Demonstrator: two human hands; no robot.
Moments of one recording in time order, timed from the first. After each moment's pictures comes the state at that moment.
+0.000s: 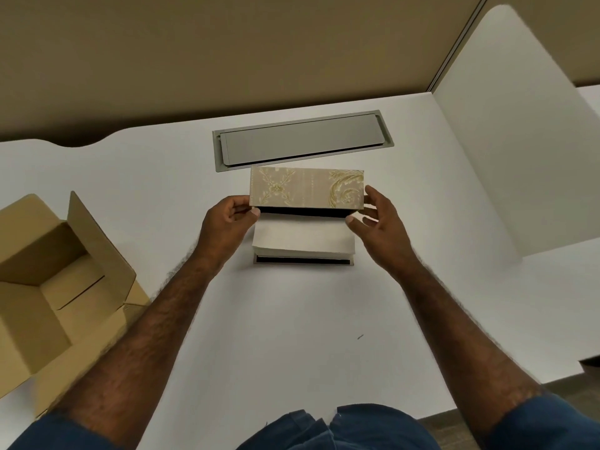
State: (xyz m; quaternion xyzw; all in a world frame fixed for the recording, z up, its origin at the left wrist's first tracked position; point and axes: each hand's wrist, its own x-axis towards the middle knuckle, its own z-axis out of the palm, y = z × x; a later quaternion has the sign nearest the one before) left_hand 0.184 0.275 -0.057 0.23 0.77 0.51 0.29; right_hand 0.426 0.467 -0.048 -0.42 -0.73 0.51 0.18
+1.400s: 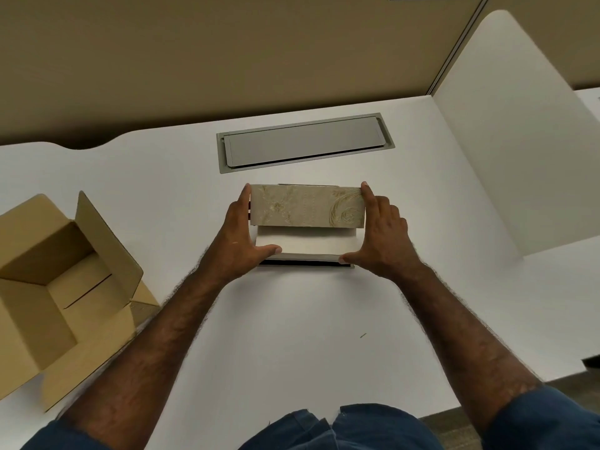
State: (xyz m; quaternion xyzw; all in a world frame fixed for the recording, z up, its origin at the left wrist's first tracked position) left_hand 0.196 0.260 -0.070 0.41 0.80 0.37 0.23; right_hand 0.434 0.464 -0.055 -0.37 -0.91 0.19 0.03
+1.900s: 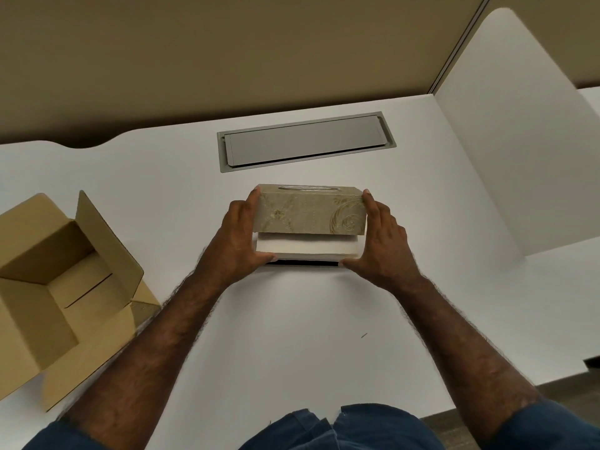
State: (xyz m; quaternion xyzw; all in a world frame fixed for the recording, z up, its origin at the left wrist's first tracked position) left_hand 0.194 0.253 -0.070 0.48 0.82 0.28 0.14; right_hand 0.444 0.449 -0.064 -0.36 -0.90 0.22 0.07
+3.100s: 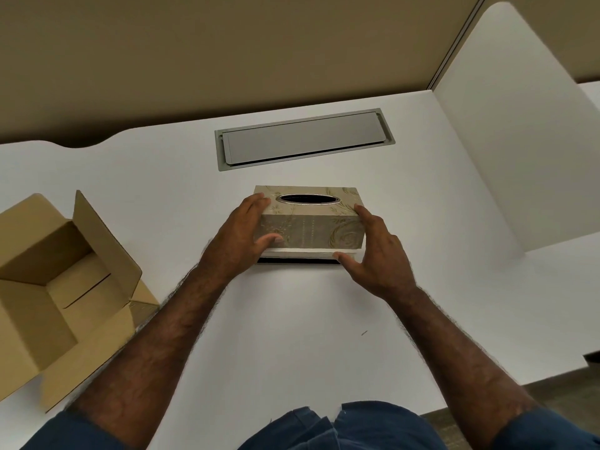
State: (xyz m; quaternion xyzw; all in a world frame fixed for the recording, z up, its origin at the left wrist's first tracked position) left_hand 0.198 0.266 -0.060 0.50 0.80 0.28 0.15; right_hand 0.454 0.430 -0.079 -0.37 -0.89 0.24 0.13
